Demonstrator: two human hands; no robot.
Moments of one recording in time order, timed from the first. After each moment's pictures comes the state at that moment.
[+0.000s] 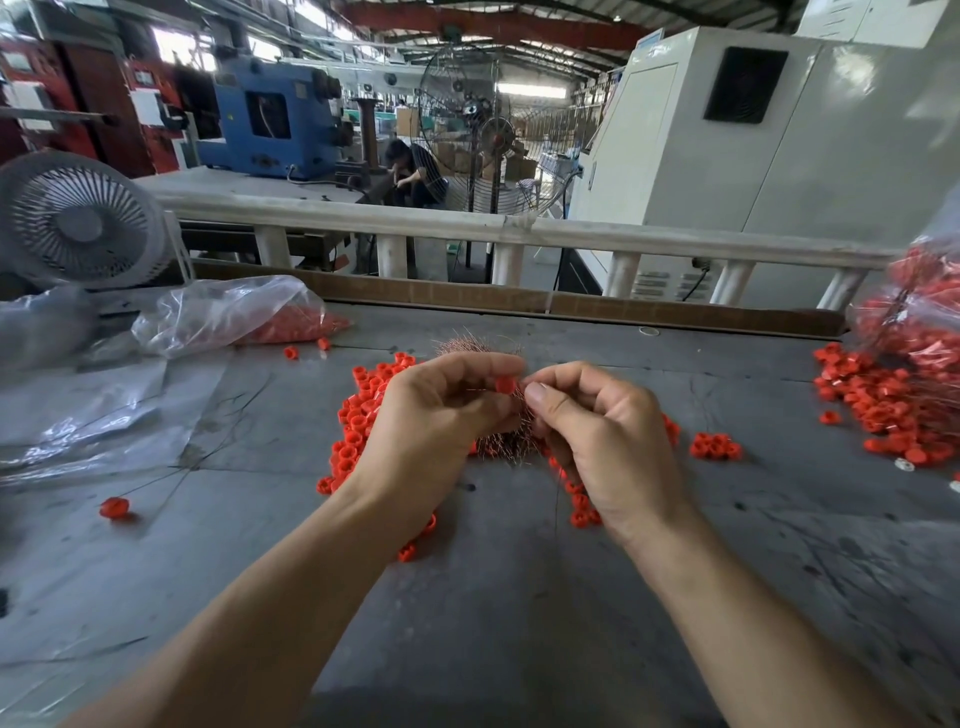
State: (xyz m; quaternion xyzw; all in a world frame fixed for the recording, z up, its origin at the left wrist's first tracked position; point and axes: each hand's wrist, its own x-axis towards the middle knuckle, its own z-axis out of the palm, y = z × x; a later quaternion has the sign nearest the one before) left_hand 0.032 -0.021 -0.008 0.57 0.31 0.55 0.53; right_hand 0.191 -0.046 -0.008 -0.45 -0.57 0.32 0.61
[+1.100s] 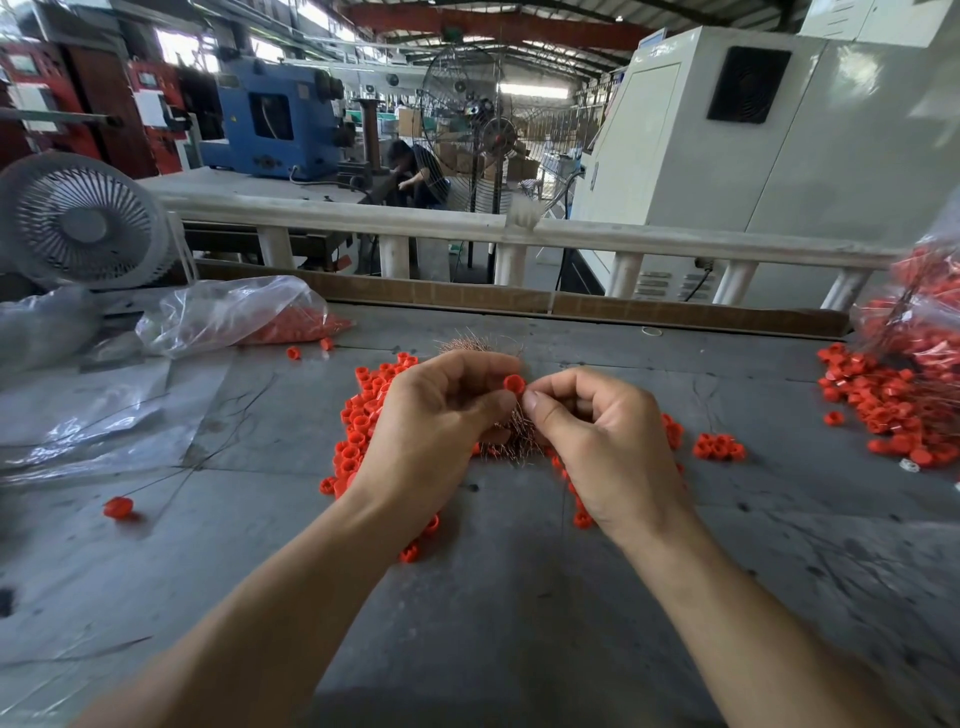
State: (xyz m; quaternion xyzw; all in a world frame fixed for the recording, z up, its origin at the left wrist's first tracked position) left_hand 0.031 -0.023 -0.006 0.60 0.33 0.54 0.48; right_hand 0.187 -0.053 -0.004 -0.50 -0.61 0.24 0.57
